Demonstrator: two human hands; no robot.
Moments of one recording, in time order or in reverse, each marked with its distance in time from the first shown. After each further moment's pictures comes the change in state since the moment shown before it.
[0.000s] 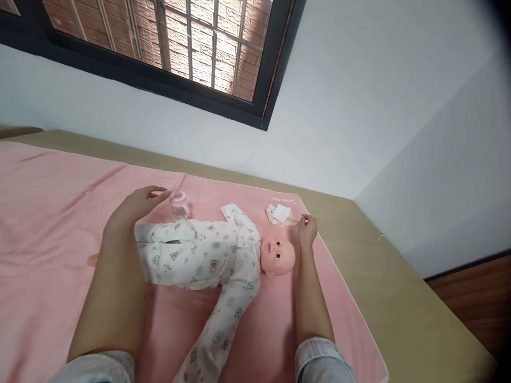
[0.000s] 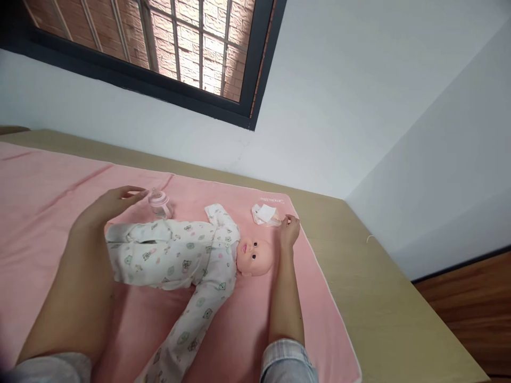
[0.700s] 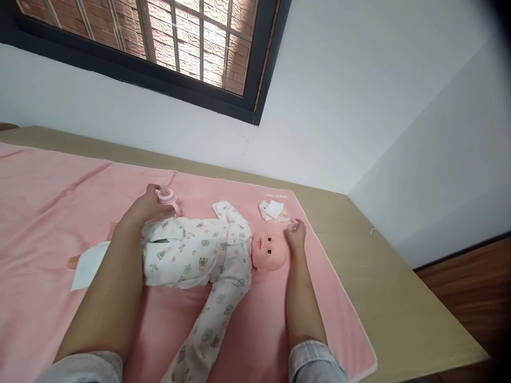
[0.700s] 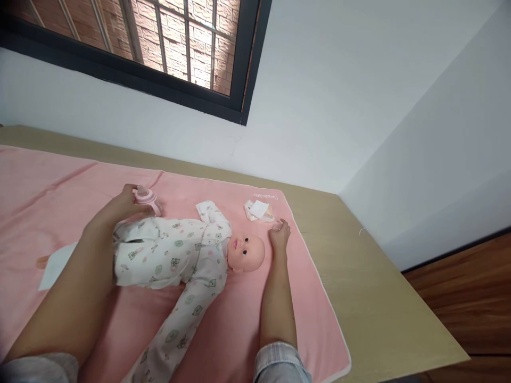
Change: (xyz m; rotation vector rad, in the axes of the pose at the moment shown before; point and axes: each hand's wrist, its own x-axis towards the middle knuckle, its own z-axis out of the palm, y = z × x) left_hand 0.012 -0.009 0.052 0.024 -0.034 0.002; right_hand -0.018 0.043 0.005 -0.014 -0.155 0.172
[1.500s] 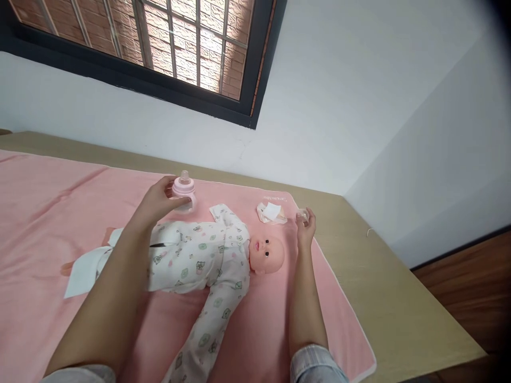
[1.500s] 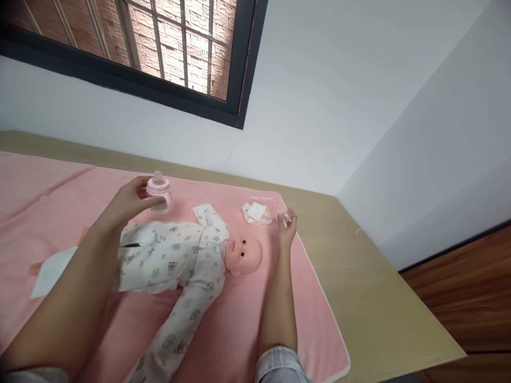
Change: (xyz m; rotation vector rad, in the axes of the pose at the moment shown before) left_hand -0.035 0.095 -0.011 -0.449 0.001 0.246; right_hand 0.001 -0.043 -0.029 0.586 0.163 -0.204
